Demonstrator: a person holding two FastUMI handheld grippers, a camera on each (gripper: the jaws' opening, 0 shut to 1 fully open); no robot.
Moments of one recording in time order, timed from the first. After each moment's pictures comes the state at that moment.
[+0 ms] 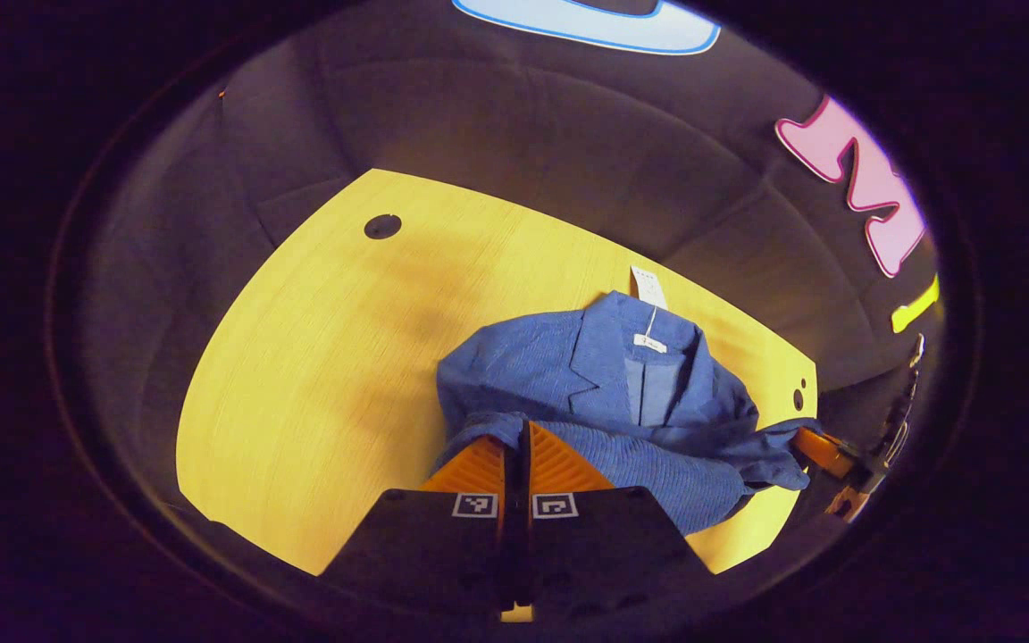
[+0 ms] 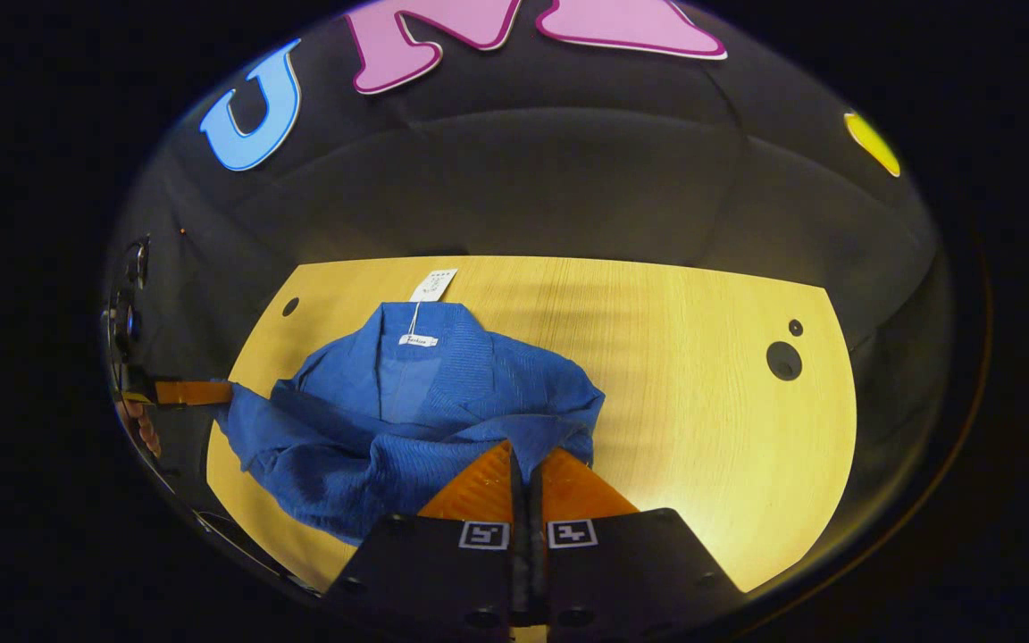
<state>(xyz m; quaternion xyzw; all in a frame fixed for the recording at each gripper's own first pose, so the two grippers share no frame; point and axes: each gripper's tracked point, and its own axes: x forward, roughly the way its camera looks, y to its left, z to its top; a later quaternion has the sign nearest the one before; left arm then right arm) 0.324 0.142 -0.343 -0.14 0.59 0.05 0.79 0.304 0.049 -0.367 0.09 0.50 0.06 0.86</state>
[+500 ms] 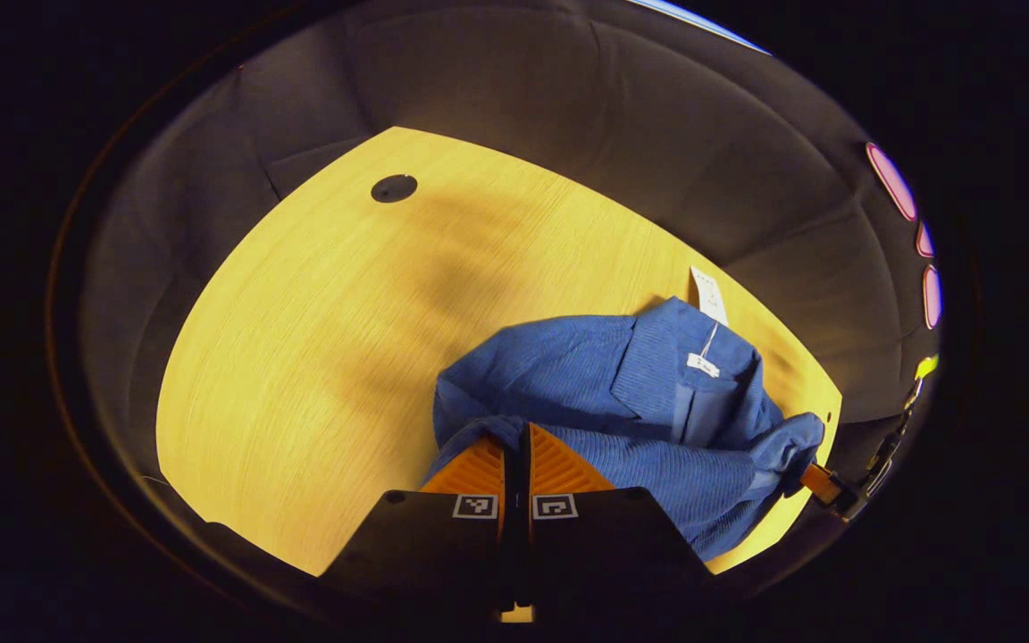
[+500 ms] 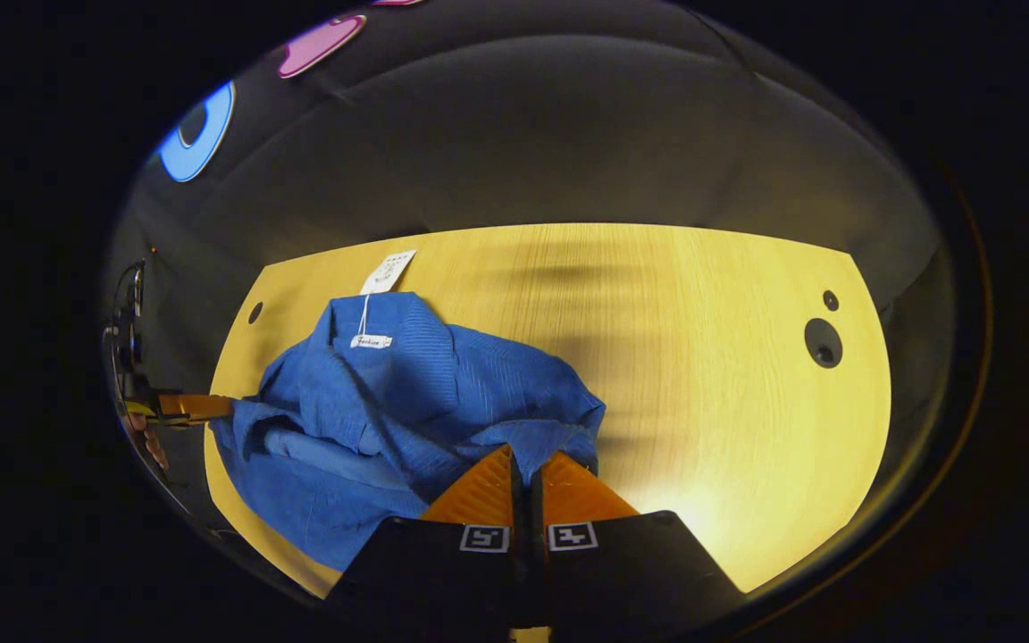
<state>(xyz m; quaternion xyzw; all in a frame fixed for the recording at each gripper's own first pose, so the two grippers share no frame) 0.353 0.152 -0.407 -0.16 0.64 0.09 0.75 0.334 0.044 -0.436 0.13 0.53 0.03 0.83</state>
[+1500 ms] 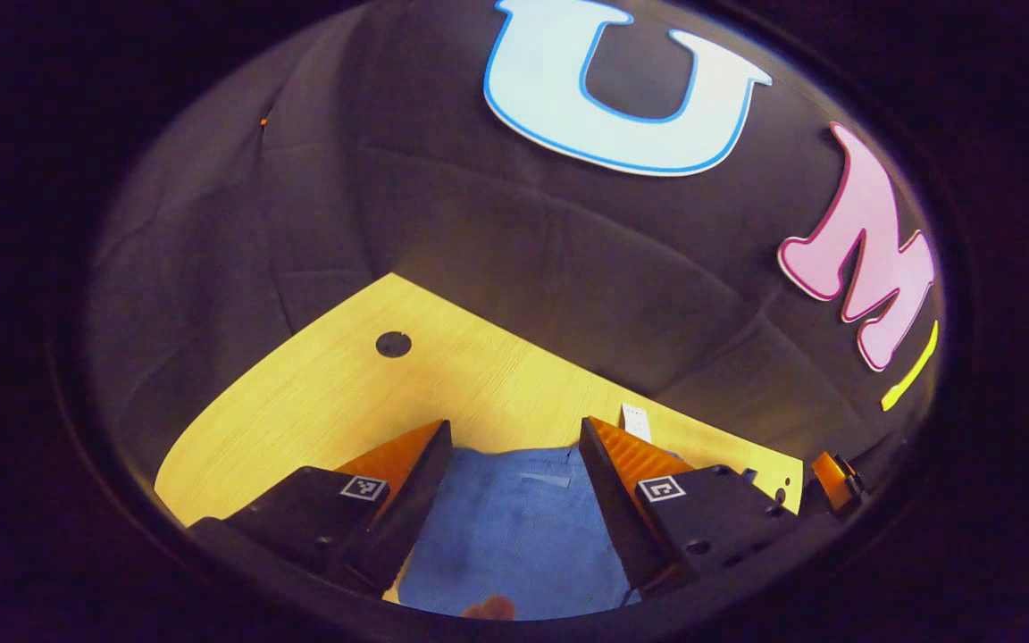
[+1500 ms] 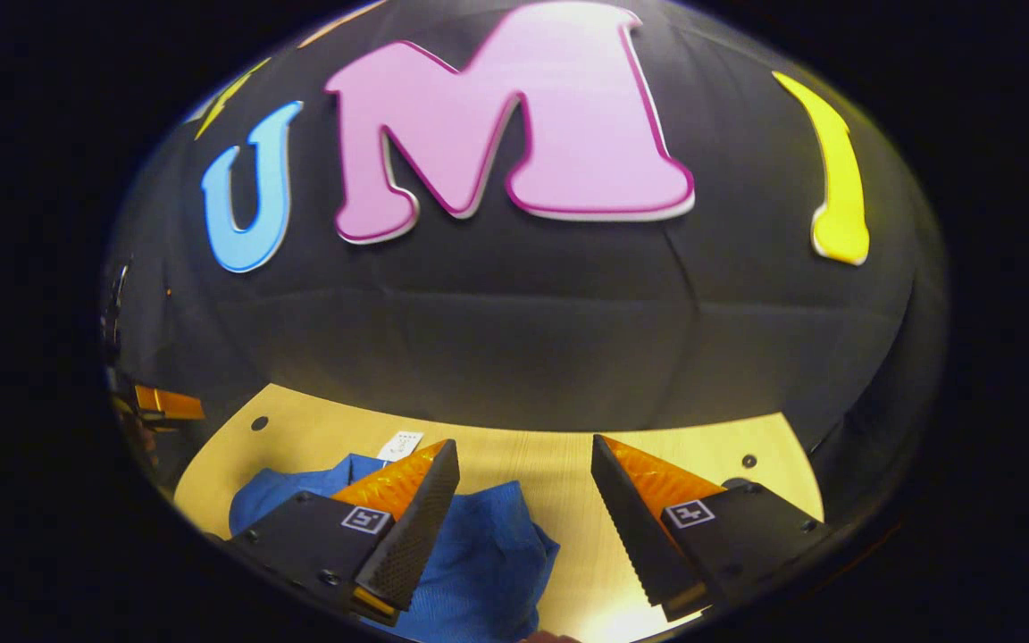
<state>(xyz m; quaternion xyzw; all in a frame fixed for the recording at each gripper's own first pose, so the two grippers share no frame) 0.390 0.158 -0.253 -0.14 0.40 0.08 0.90 0.391 0.009 -0.252 0.05 0.24 0.00 0.97</state>
